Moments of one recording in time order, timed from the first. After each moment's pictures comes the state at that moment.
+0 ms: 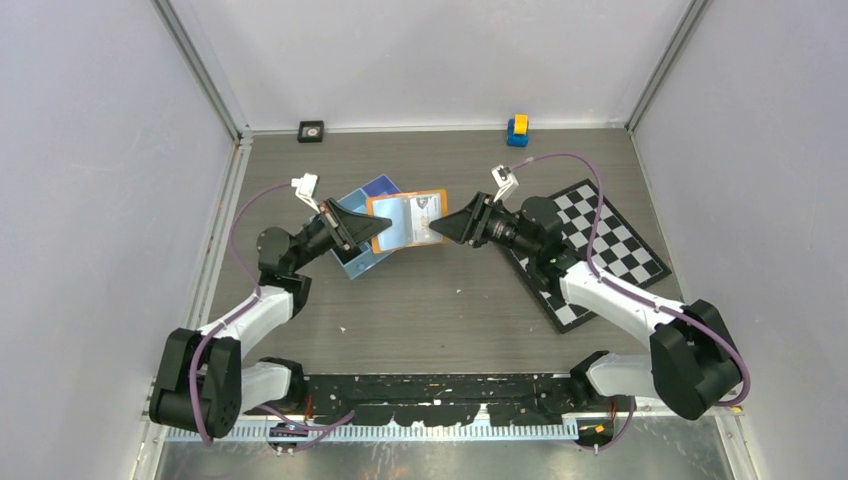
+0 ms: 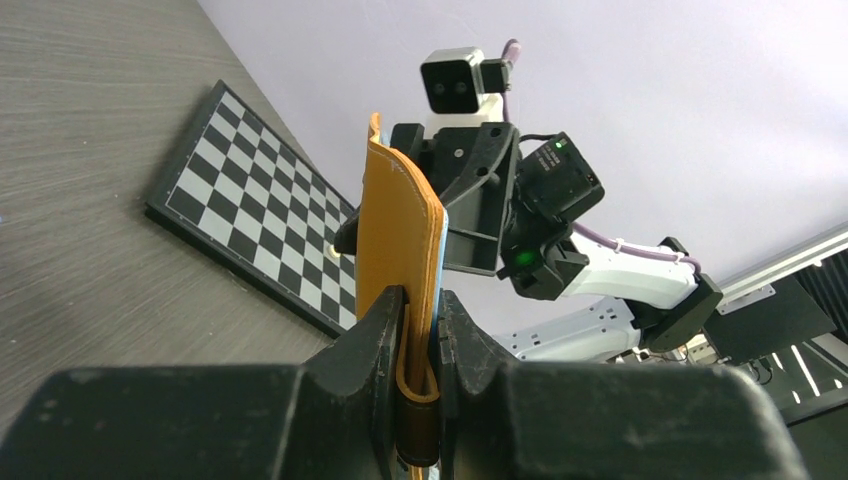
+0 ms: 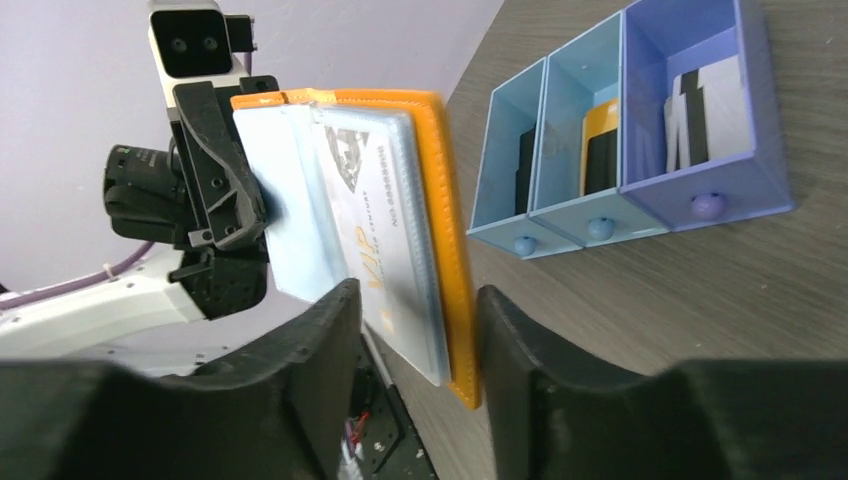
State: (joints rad) left arm -0.21 1.17 0.44 1.07 0.81 -1.21; right arm 0.56 1.26 0.70 0.50 -0.45 0.85
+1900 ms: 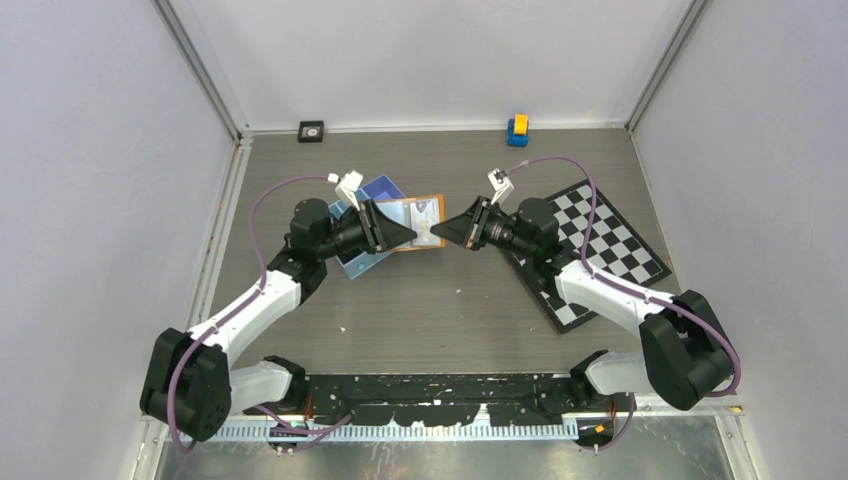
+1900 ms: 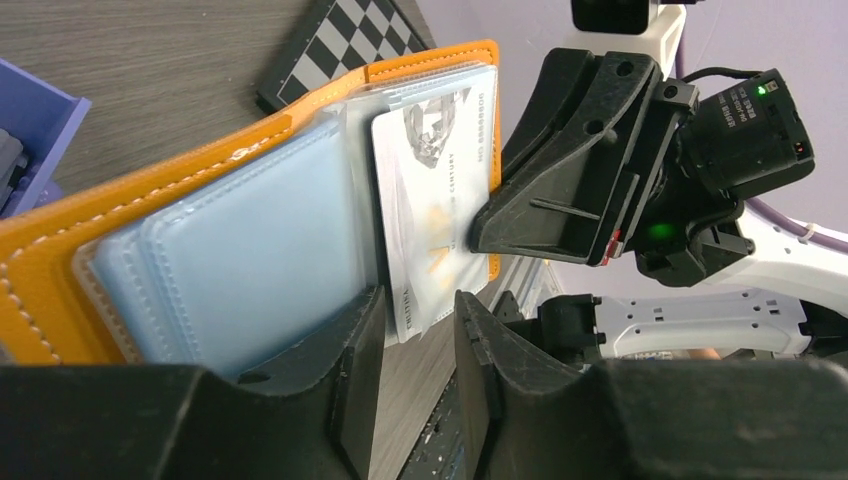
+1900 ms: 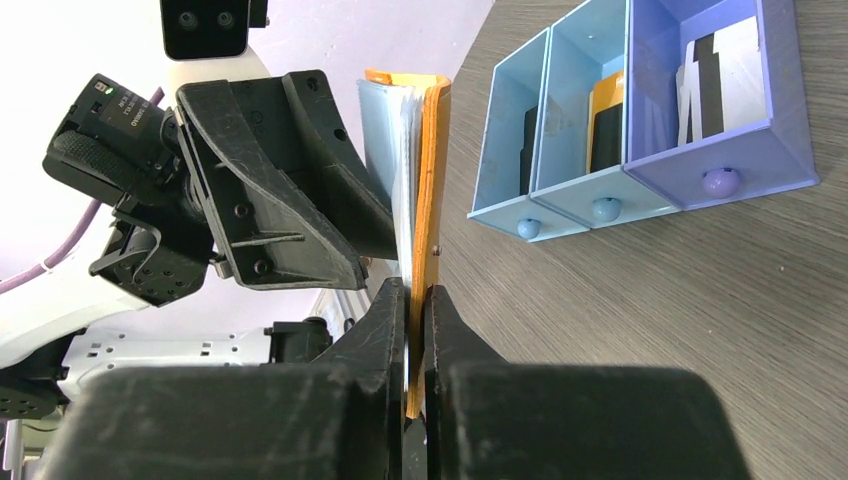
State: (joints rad) left arm -0.40 1.17 0.66 0.35 0.64 -0.80; right arm 0.55 1.31 0.68 0.57 -0.51 0.89
